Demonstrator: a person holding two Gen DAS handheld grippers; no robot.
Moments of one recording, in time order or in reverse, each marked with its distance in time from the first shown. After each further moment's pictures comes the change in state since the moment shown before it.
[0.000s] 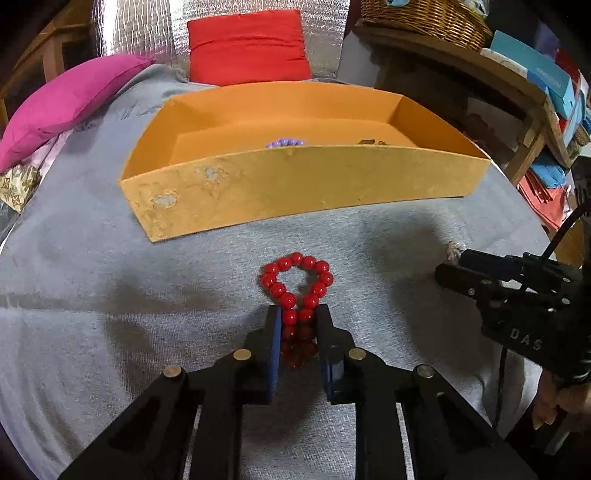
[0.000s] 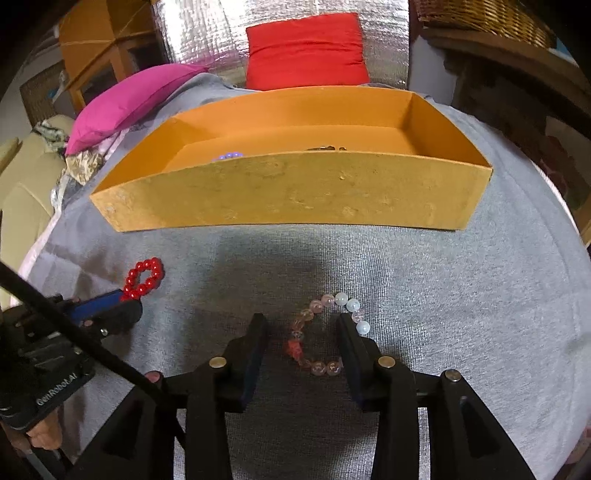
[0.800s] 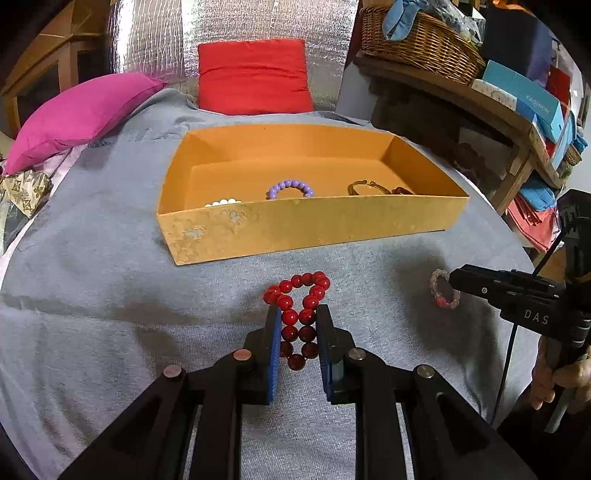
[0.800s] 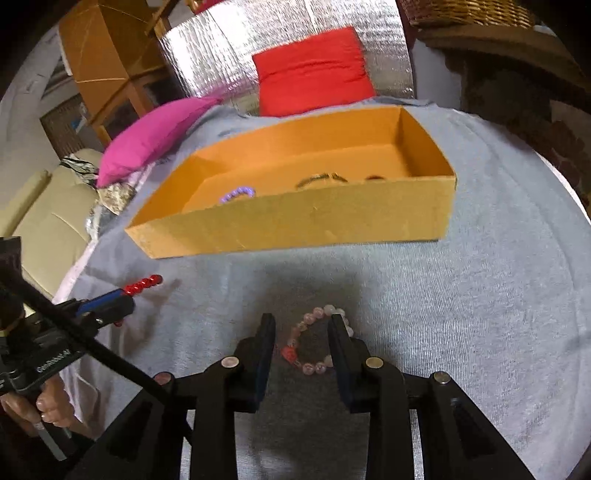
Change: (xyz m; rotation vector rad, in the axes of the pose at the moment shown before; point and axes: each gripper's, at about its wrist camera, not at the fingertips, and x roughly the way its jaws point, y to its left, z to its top) left arm -0.040 0.008 0.000 -0.030 -0.098 -0.020; right arm -0.033 -0.041 0.000 0.064 -0.080 0.174
